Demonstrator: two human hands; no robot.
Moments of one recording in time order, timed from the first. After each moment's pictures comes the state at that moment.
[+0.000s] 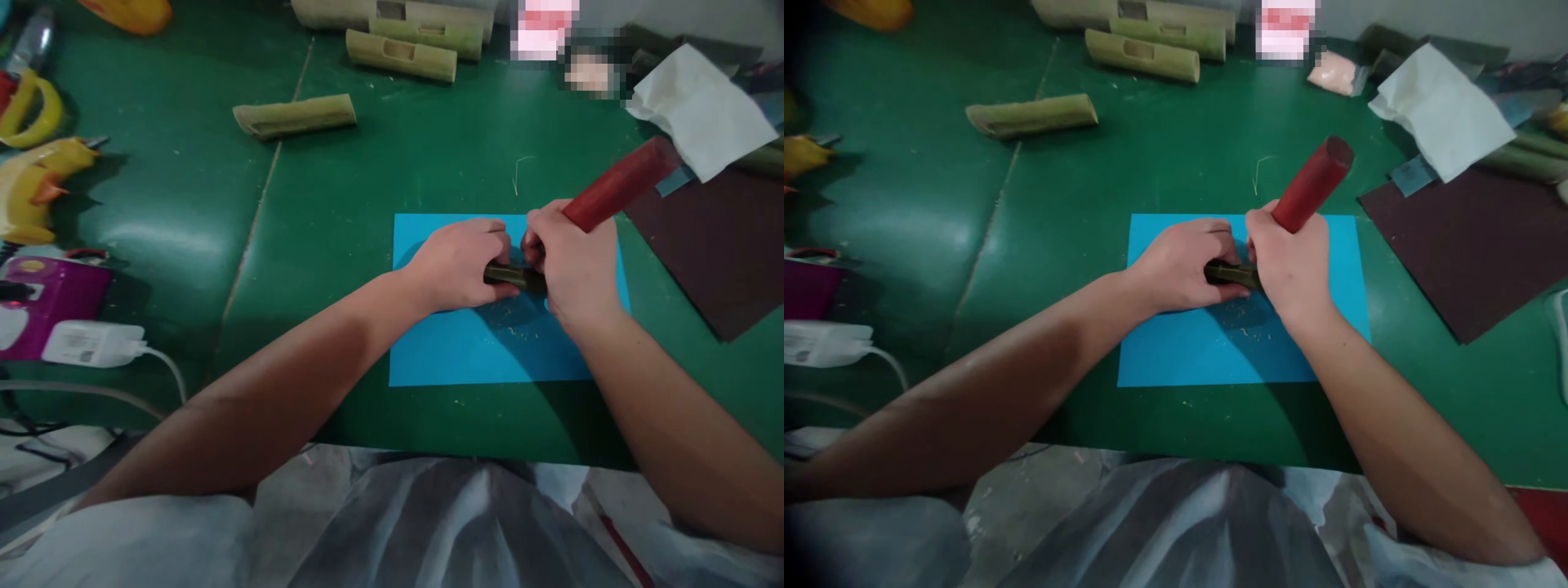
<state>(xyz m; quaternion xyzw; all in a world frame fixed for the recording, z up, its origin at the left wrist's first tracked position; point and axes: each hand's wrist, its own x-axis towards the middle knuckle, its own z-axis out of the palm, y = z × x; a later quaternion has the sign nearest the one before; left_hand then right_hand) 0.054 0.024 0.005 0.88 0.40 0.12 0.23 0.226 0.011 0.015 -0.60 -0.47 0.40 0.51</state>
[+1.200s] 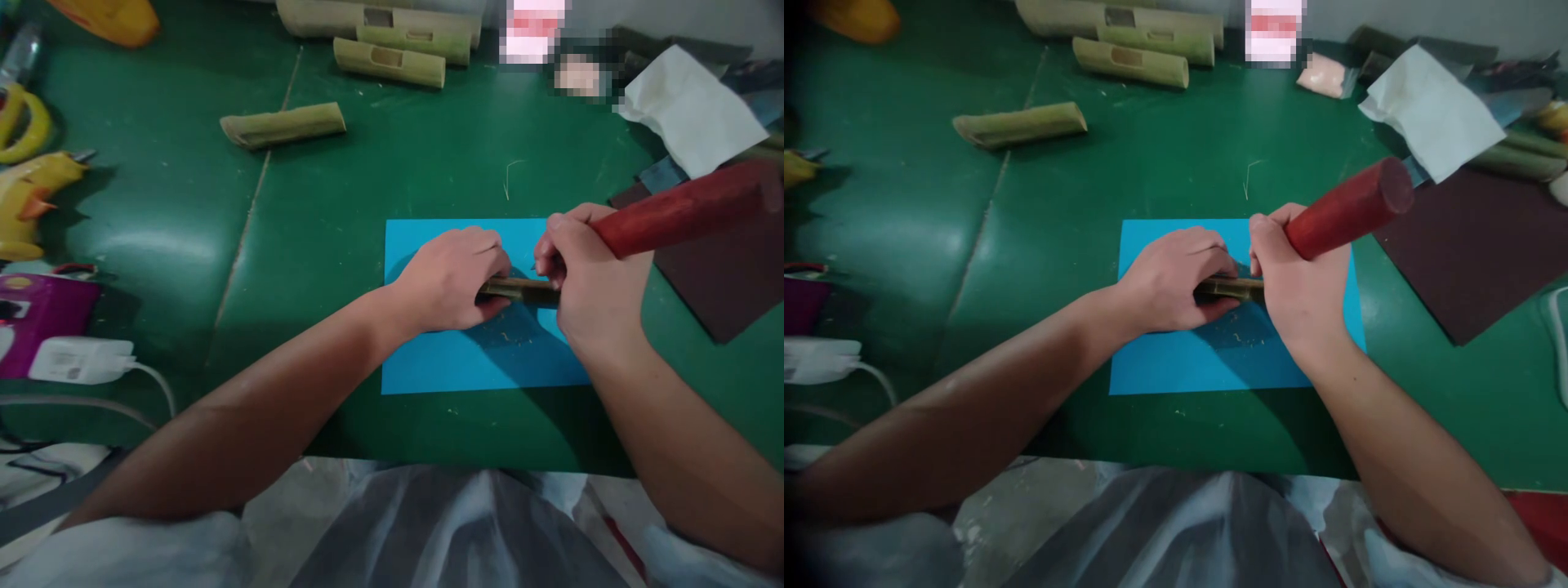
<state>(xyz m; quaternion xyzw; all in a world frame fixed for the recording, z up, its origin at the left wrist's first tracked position) 0.050 0.012 0.005 0.91 0.35 0.15 0.18 0.232 -0.014 0.034 -0.53 -0.47 0.39 0.58</state>
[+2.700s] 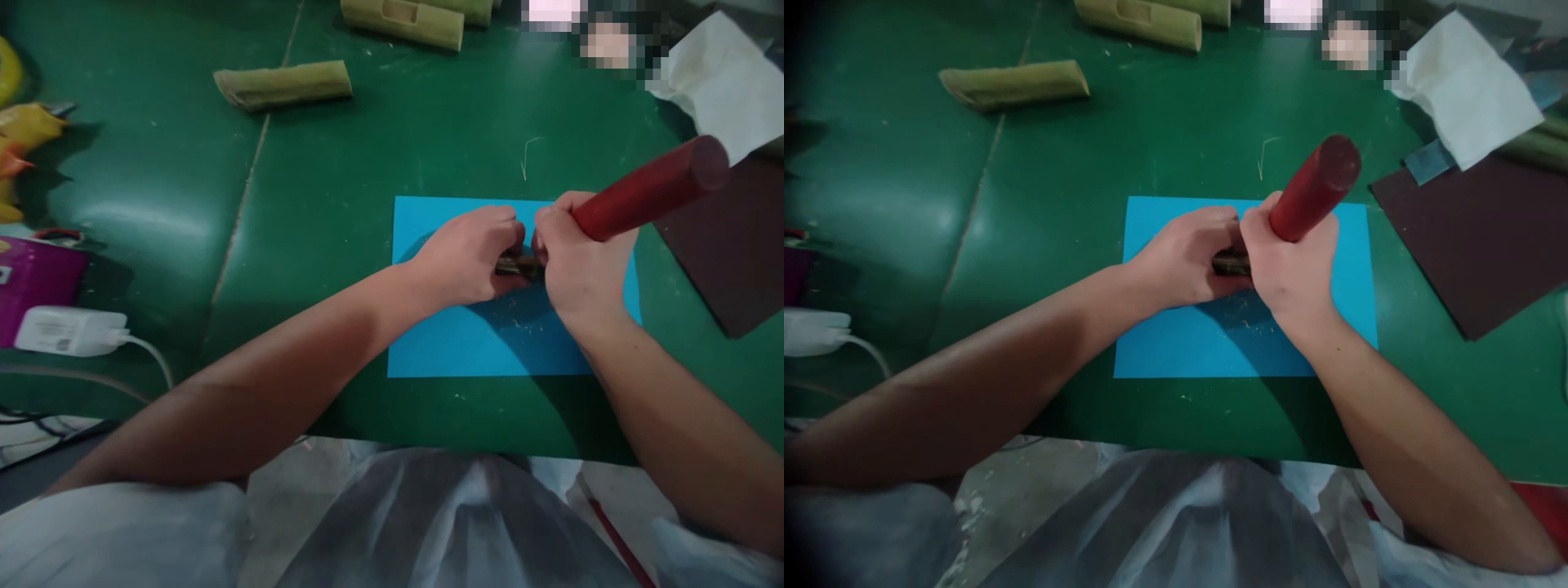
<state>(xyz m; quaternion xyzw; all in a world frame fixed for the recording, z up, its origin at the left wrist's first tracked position) 0.061 0.021 -0.007 0.88 0.38 0.17 0.22 0.226 0.004 0.005 -0.54 -0.54 0.32 0.57</state>
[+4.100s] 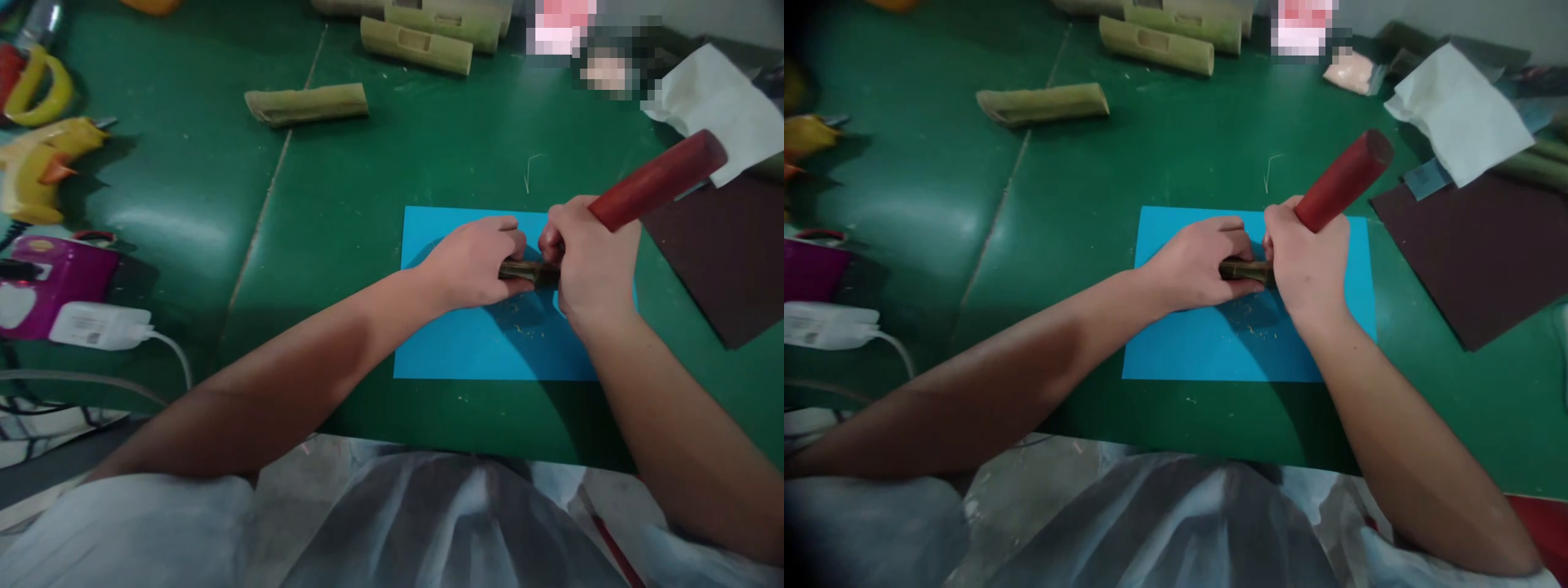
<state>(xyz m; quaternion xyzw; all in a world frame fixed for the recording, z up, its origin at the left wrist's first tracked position) 0.066 0.022 0.005 0.88 0.40 0.13 0.24 0.230 0.016 0.010 -0.57 -0.48 0.36 0.56</state>
